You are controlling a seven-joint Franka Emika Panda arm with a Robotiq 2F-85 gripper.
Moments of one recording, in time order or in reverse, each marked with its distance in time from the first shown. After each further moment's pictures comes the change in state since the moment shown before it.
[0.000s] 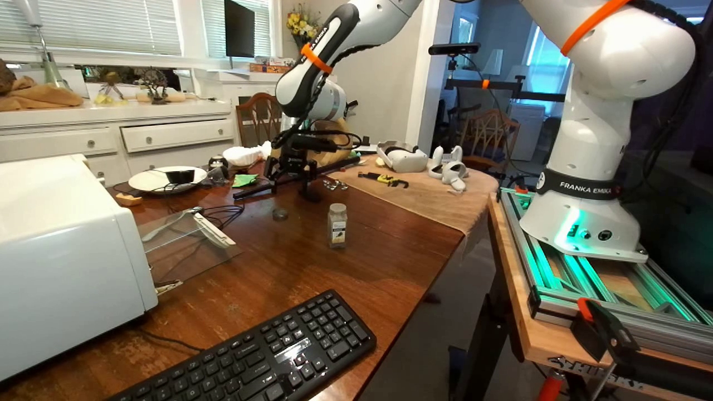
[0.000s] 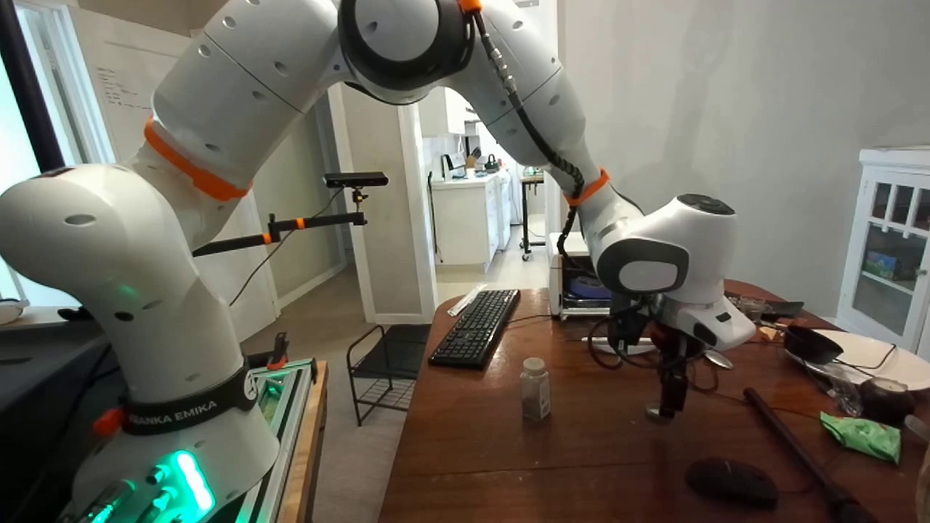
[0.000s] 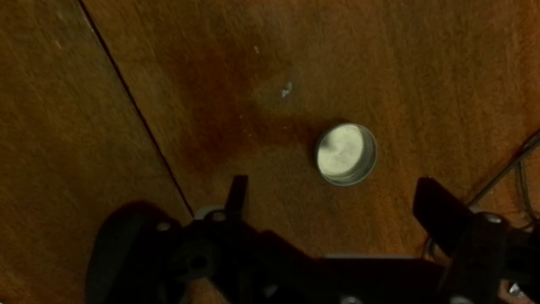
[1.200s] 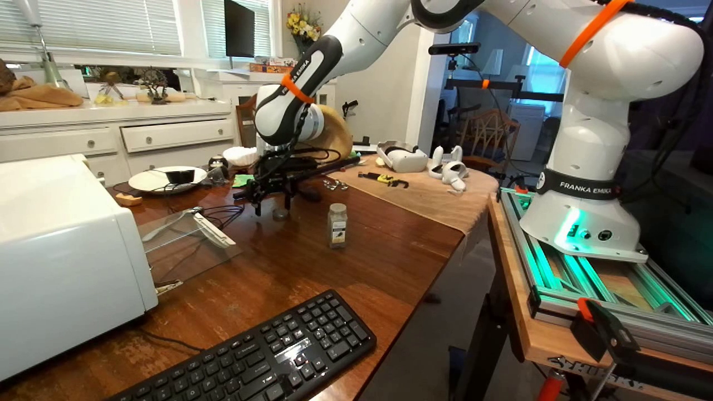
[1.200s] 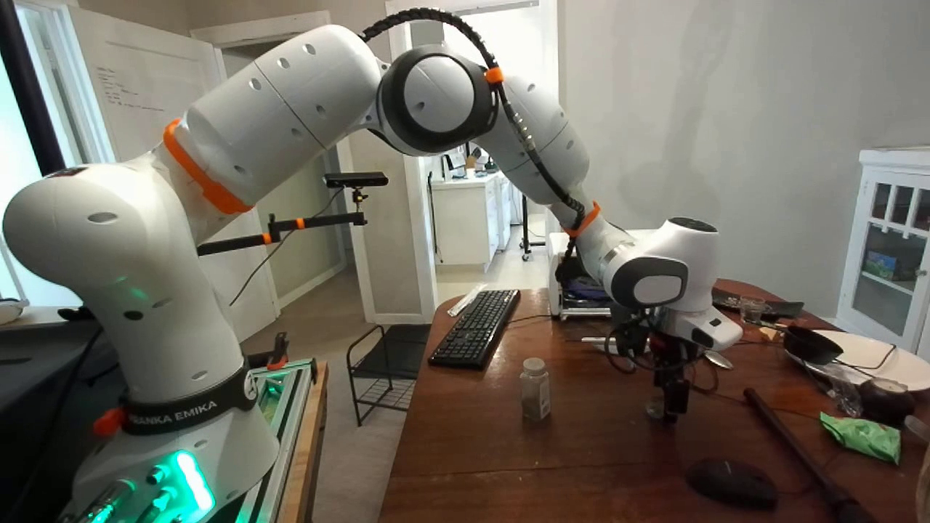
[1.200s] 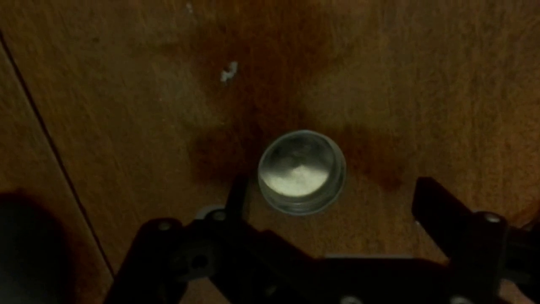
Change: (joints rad) arm 0.108 0.209 -0.045 0.261 -0.146 -0.069 0.090
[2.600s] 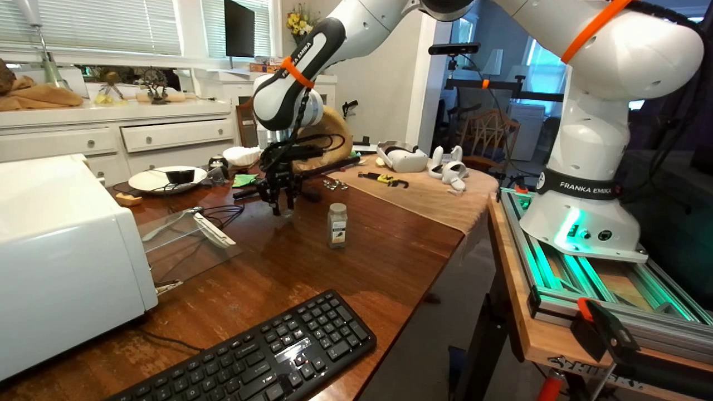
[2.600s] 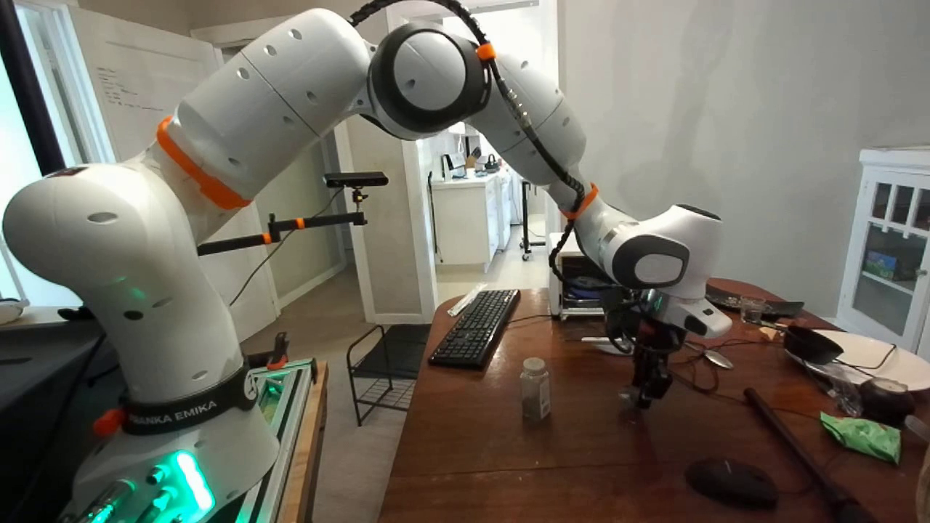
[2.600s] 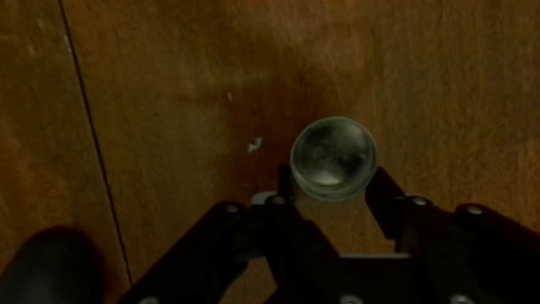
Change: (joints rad) arm 0.000 -0.077 0.006 -0.042 -0.016 -0.195 -0.058
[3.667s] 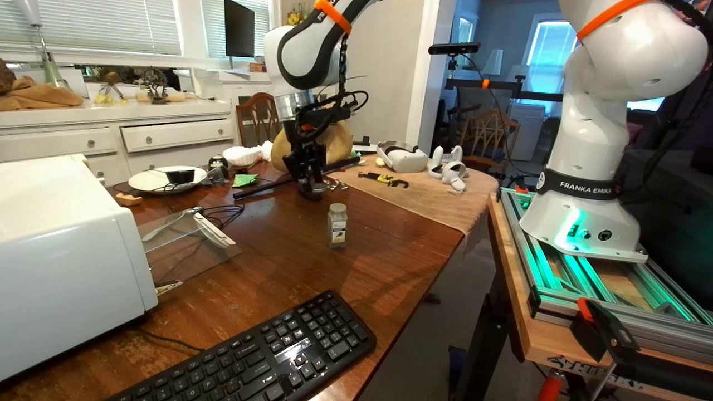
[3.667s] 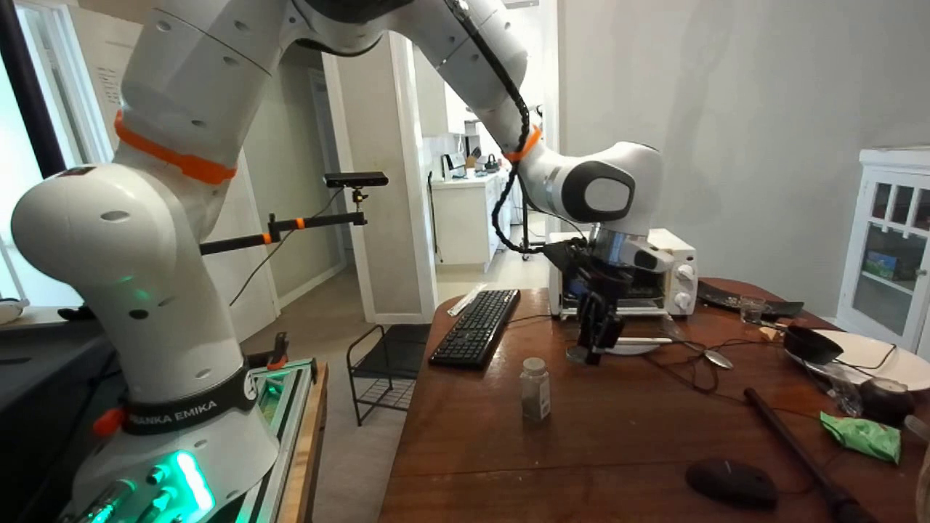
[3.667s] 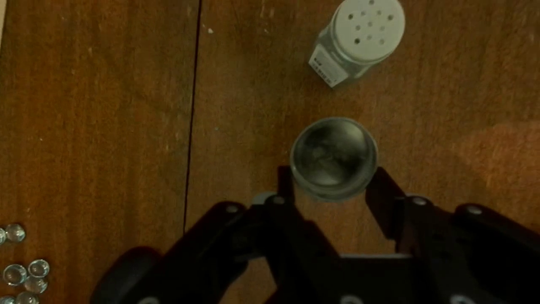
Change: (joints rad) arm 0.065 -0.396 0.003 -0.417 -0.155 -0.049 -0.065
